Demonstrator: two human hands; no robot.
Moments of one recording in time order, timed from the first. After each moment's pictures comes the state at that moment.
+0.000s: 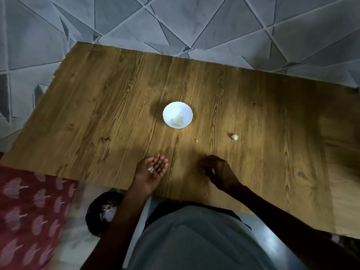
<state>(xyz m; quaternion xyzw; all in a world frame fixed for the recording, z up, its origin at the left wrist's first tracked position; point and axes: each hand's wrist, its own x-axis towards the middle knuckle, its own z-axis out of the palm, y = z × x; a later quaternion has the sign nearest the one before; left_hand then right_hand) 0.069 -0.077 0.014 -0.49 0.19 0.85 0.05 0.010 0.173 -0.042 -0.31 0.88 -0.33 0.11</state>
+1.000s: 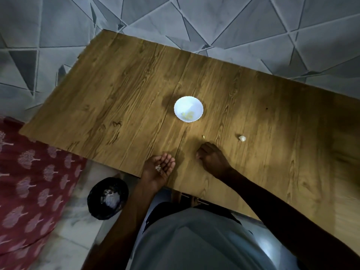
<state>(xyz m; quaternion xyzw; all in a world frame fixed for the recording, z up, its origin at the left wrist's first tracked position) 0.098 -0.055 0.005 -0.50 0.14 0.85 0.02 -0.022 0.138 -0.063 -0.45 0.87 -0.18 -0.01</state>
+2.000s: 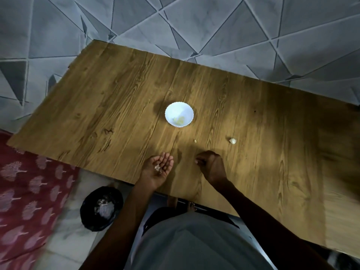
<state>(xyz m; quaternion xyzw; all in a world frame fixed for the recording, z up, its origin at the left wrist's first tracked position) 0.073 -0.046 -0.007 -0.48 0.12 0.87 0.02 0.001 0.150 -0.039 -0.19 0.92 -0.32 0.10</state>
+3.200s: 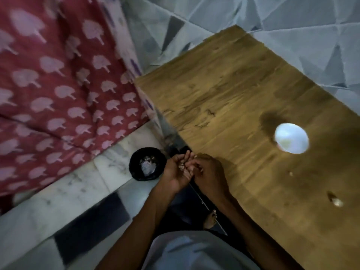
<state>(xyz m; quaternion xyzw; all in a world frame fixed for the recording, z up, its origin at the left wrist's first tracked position) 0.220 -0.154 0.006 -0.50 -0.03 0.85 -0.17 0.144 -0.061 0.038 -0.45 0.80 -0.33 0.23</state>
